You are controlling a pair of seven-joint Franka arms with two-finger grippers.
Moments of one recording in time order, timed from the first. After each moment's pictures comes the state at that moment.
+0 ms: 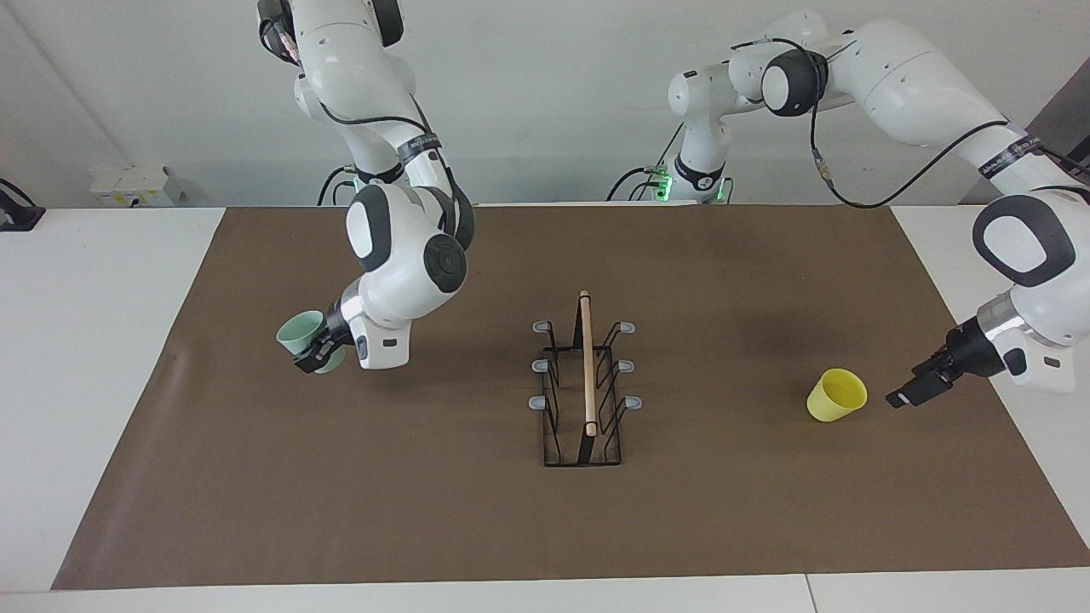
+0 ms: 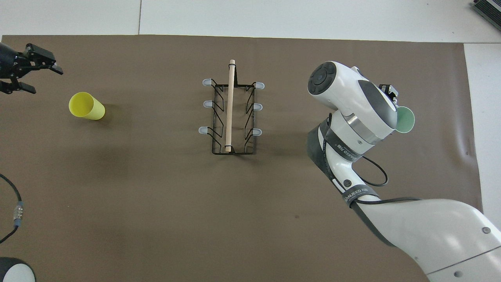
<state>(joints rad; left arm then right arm) 0.14 0.70 0.09 -1.02 -0.31 1.64 -0.41 0.29 0.40 0.02 -1.55 -0.65 1.57 -0.68</state>
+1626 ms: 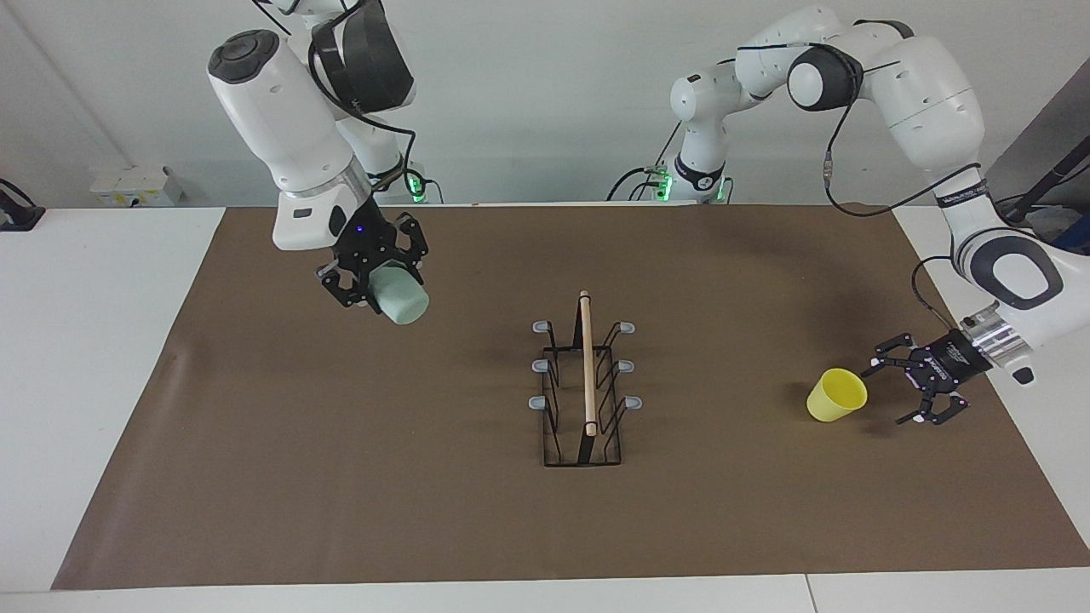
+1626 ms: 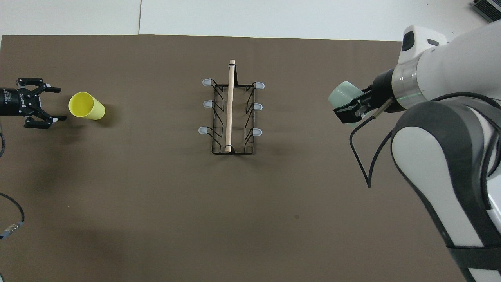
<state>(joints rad) 0.31 0.64 0.10 -1.46 -0.79 1.85 -1.11 0.18 0.13 0.02 -1.59 0.26 1.89 -0.47</state>
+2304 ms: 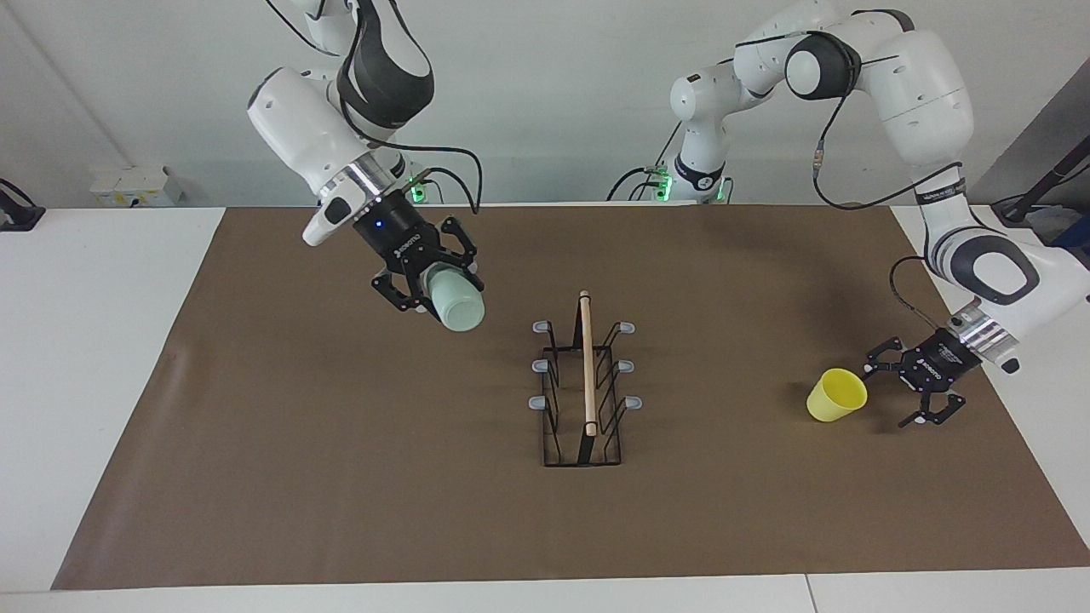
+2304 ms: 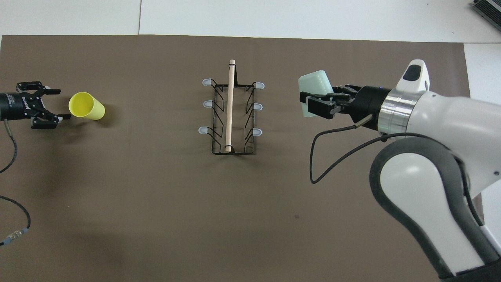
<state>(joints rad) 0.29 0.60 0.09 -1.58 -0.88 2.02 -1.21 0.32 -0.05 0.03 -2.06 1.02 2.64 -0.63</state>
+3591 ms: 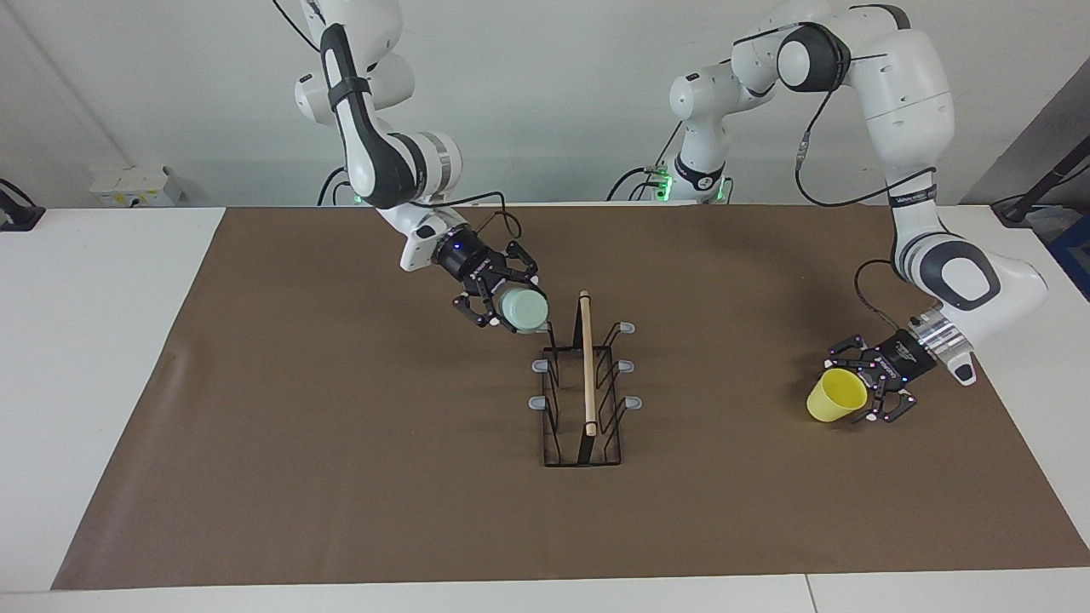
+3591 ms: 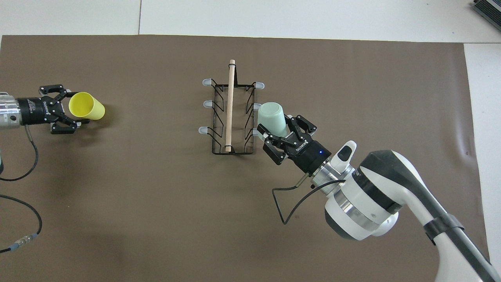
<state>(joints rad) 0.24 0.56 0.07 -1.70 -0.99 1.99 -0.99 0.45 0.06 0.03 -2.21 2.57 2.52 -2.41</state>
